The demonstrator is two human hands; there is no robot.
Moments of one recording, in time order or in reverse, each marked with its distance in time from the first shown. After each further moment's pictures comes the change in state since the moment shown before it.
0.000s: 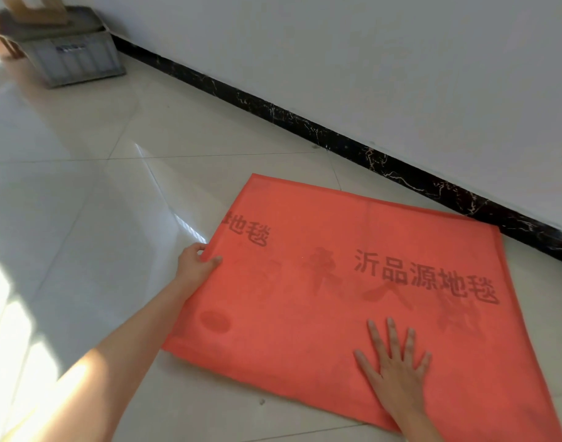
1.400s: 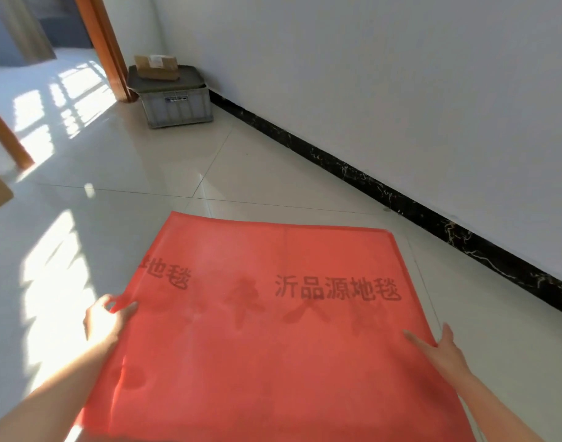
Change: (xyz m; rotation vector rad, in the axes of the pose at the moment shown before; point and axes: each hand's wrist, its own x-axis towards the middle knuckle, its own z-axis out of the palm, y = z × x) left_hand 0.027 -0.123 -0.247 -0.071 0.579 -0.292; right_hand 0.160 -0.115 -0.125 0.618 -0.093 0.245
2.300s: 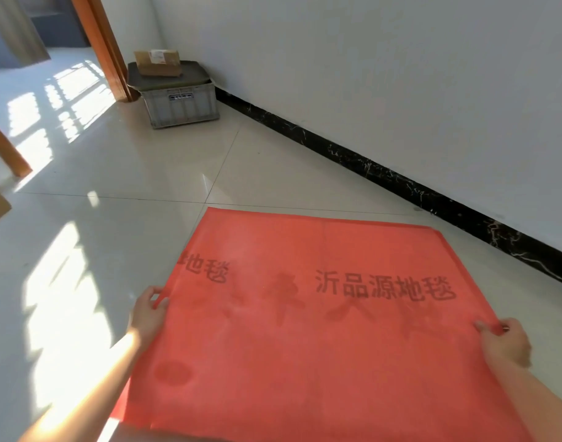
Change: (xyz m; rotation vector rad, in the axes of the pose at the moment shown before) left_hand 0.096 -0.008 0.046 0.049 -0.267 0.156; right_hand 0.063 -0.039 0.033 0.198 0.524 0.022
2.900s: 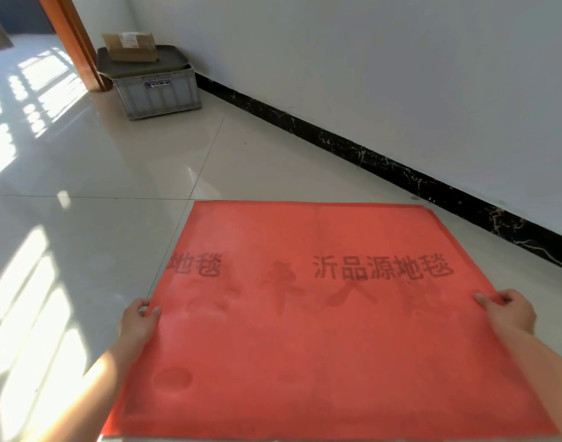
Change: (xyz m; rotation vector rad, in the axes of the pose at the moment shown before) left_hand 0.049 -0.031 0.038 0.031 0.043 -0.156; right_hand 0.047 -0.027 0.019 0.032 -0.020 -0.020
